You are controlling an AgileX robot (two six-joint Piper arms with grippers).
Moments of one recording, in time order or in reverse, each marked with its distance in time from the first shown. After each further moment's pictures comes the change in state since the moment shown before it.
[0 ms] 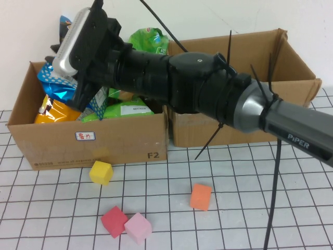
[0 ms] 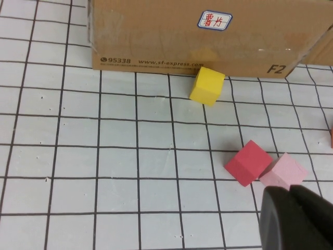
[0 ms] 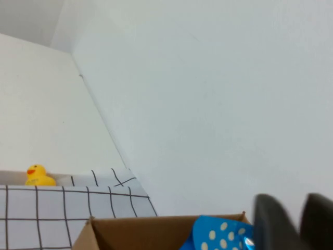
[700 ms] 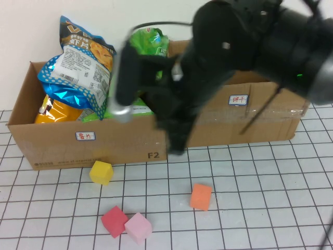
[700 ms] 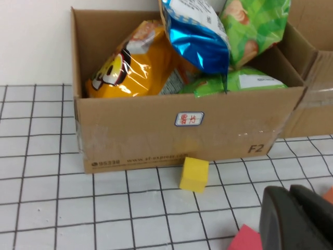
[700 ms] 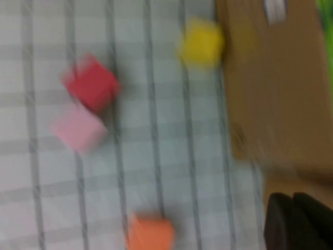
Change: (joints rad) right arm 0.028 -0.255 0.016 -1.709 0.806 1.478; left arm 0.000 0.000 0.000 0.185 -0.173 0.034
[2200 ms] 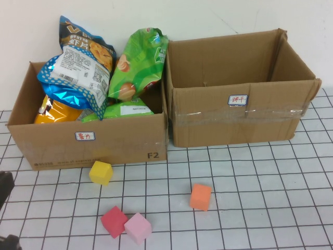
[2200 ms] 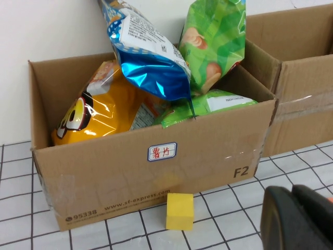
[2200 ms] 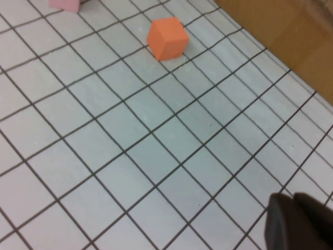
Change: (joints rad) right arm -0.044 -1.523 1.536 -0.255 -0.387 0.623; left arm 0.000 0.000 0.189 0.227 -0.254 -0.117
